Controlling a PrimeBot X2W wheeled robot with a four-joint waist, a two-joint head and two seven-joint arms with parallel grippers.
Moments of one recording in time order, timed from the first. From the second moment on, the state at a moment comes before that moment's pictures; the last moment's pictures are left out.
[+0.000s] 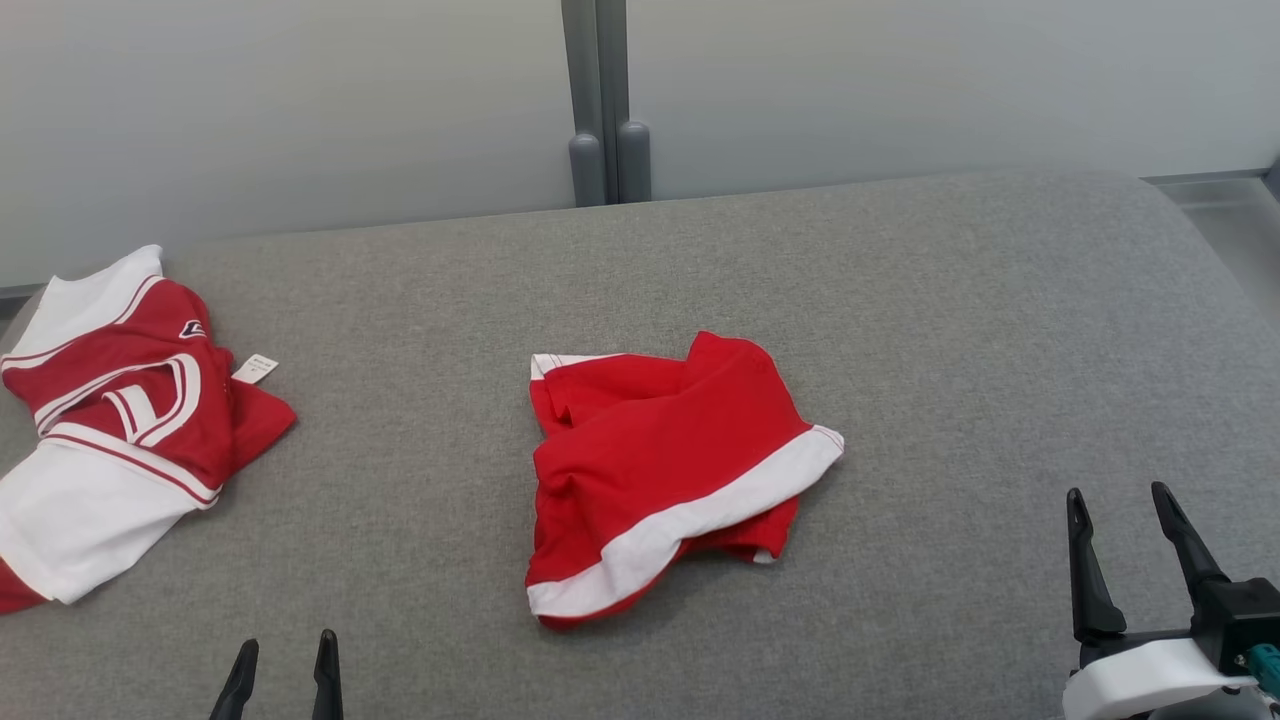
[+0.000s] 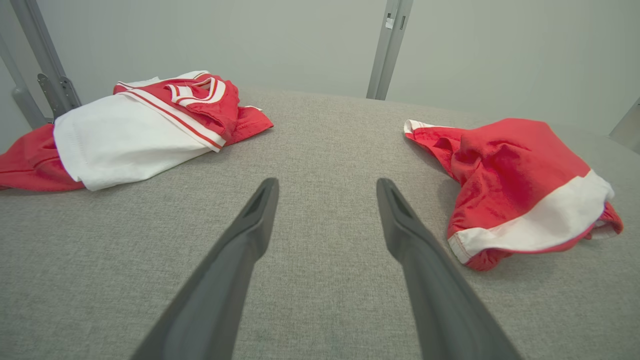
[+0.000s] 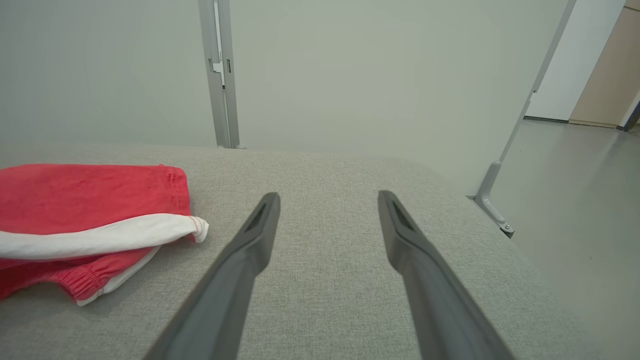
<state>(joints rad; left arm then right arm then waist) 0.24 0.12 0.01 0.12 -0.30 -0.12 -0.26 0.11 -0.10 -0.13 0.08 0.02 0.13 -0.26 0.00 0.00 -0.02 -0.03</state>
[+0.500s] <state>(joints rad) 0.09 0.13 -0.23 0.25 -0.42 -0.13 -0.24 0.09 -0.11 -0.09 0.08 0.02 0.13 -0.26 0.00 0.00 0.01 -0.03</state>
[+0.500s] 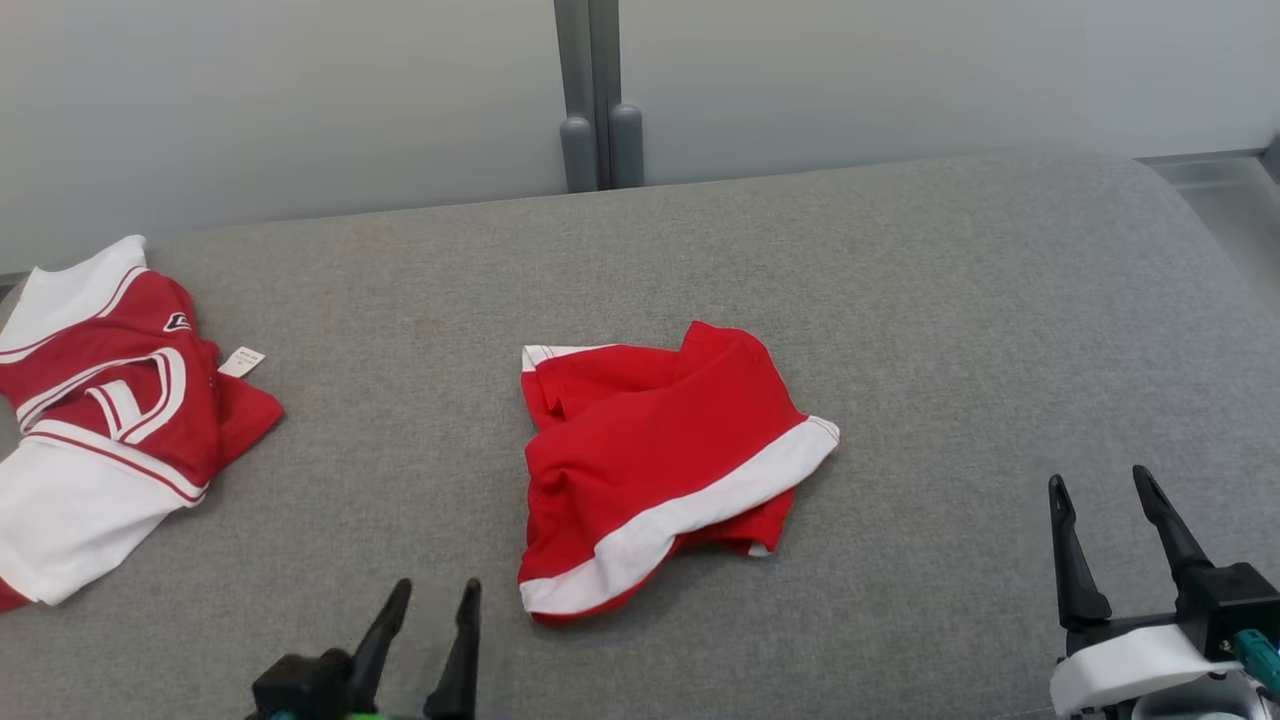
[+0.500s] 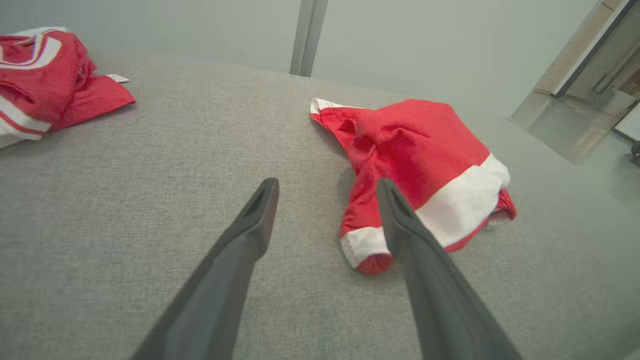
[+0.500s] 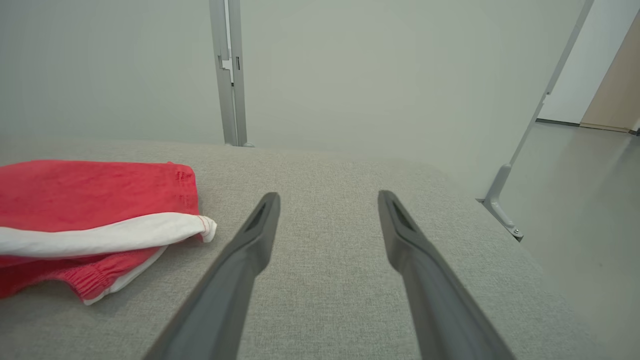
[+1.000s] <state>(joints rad) -0.19 0.19 -0.47 0.51 -0.61 -0.13 -0.04 0.05 -0.12 -0.08 0.07 0.03 0.13 -0.26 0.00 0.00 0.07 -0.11</state>
